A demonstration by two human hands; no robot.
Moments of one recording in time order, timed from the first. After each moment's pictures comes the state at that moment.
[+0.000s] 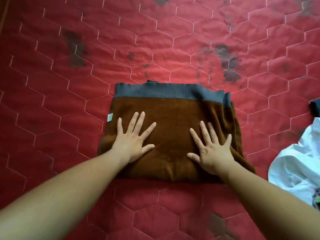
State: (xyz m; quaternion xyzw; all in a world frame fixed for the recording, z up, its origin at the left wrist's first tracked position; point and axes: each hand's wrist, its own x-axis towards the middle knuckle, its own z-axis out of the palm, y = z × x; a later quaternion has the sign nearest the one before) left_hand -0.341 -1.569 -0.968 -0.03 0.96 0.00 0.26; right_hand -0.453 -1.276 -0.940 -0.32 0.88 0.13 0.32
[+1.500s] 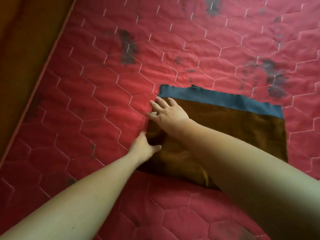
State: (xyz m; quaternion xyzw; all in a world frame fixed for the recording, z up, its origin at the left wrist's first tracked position) left_hand -0.280 -1.621 -0.928 -0.46 0.75 0.42 0.21; right_hand -0.437 -1.563 -0.893 -0.62 0.74 0.20 0.17
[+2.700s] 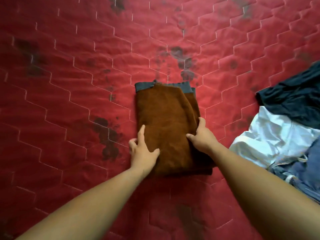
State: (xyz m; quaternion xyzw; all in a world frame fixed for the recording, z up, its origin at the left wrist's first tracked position) left_hand -0.378 -1.391 -0.910 -0.40 0.76 0.47 0.20; right_hand -0.513 -1.207 -0.900 0.05 0.90 -0.19 0.40
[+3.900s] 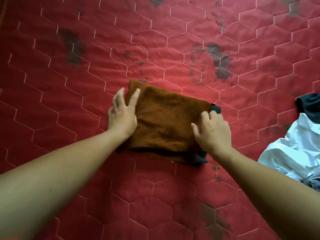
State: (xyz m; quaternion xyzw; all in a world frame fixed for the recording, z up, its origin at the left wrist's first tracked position) left_hand -0.392 -1.567 -0.902 -0.24 0.95 0.17 0.10; right_hand -0.476 -1.296 -0.891 -0.20 0.97 -0.02 0.11
